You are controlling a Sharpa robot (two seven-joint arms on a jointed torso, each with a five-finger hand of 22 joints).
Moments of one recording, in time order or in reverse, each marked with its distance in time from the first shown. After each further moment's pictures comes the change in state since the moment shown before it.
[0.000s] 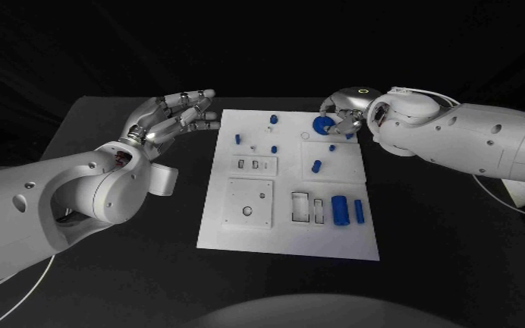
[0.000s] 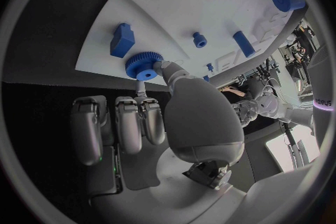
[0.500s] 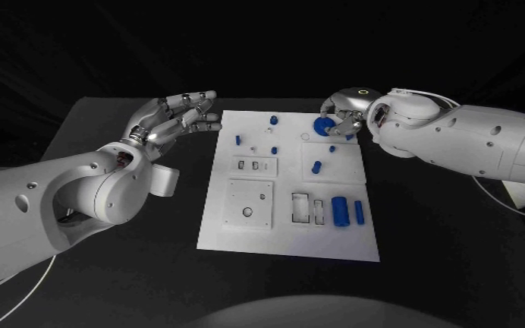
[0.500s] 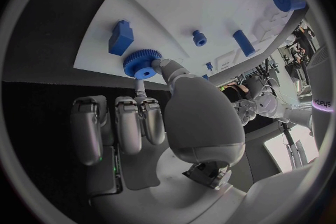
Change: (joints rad) left arm -0.001 0.002 0.000 -0.003 -0.001 0.005 -0.005; left_hand 0.000 0.000 0.003 -0.003 0.000 0.000 0.000 0.000 0.000 0.000 0.000 0.000 0.000 0.000 0.000 0.000 -0.001 0.000 -0.002 -0.002 -0.004 0.000; right arm -0.002 0.000 -0.001 0.004 -0.001 -0.020 0.013; right_hand 0.004 -0.004 0.023 -0.015 0.016 0.048 0.024 0.002 0.000 -0.004 0.004 0.000 0.000 0.004 0.004 0.000 0.001 0.000 0.000 0.000 0.000 0.000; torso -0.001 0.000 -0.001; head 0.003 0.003
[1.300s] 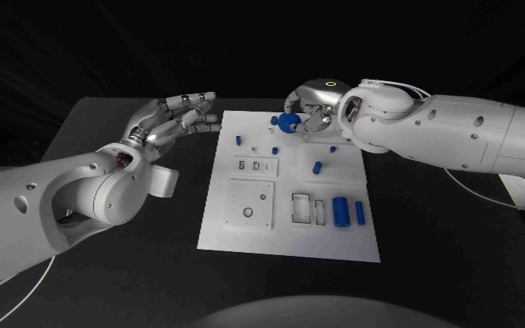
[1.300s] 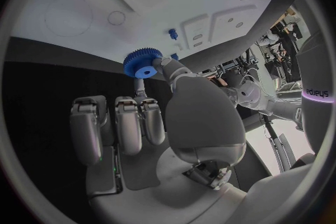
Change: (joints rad) left arm -0.001 -0.001 0.000 -0.001 -0.001 0.002 -0.005; left_hand 0.000 0.000 0.000 0.000 0.000 0.000 0.000 0.000 0.000 0.000 0.000 0.000 0.000 0.000 0.000 0.000 0.000 0.000 -0.002 -0.002 0.000 0.000; right arm 0.062 0.085 -0.001 0.112 0.026 -0.012 0.016; right_hand -0.010 -0.009 0.007 0.007 -0.012 0.016 0.004 0.011 0.001 0.000 0.007 0.000 0.000 0.000 0.000 0.000 0.000 0.000 0.004 0.004 0.005 0.000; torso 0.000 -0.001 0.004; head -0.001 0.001
